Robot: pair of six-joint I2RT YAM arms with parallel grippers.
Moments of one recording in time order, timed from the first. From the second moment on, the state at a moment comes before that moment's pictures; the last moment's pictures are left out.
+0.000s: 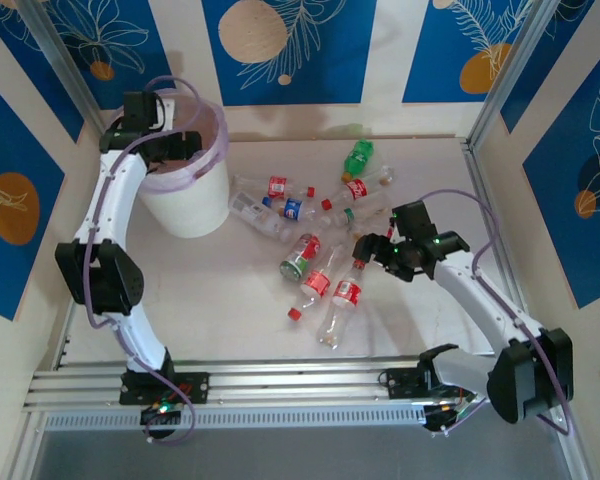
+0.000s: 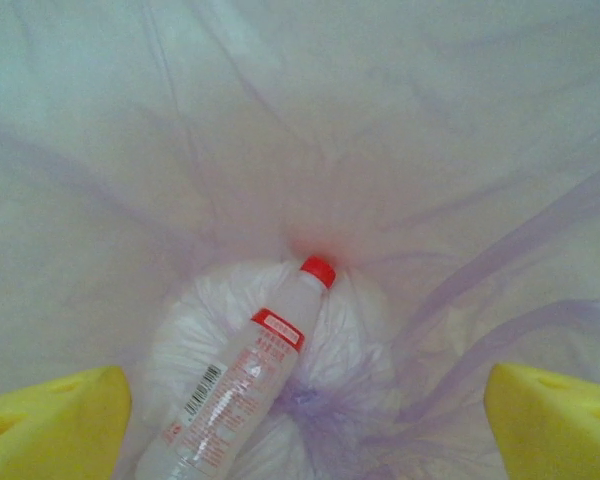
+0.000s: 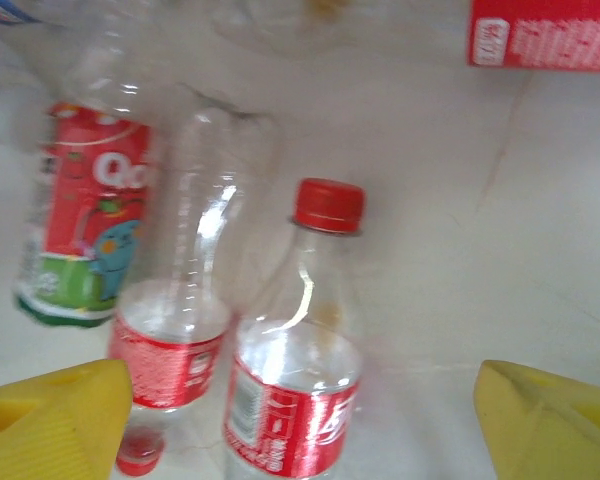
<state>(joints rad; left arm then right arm) -0.03 1.81 1.91 -0.83 0.05 0.00 0.31 1.18 0.87 -0.80 -0.19 0.66</state>
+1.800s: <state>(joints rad) -0.60 1.13 0.84 -0.42 0.26 -0.47 0.47 1.30 0.87 -0.81 -0.18 0.83</state>
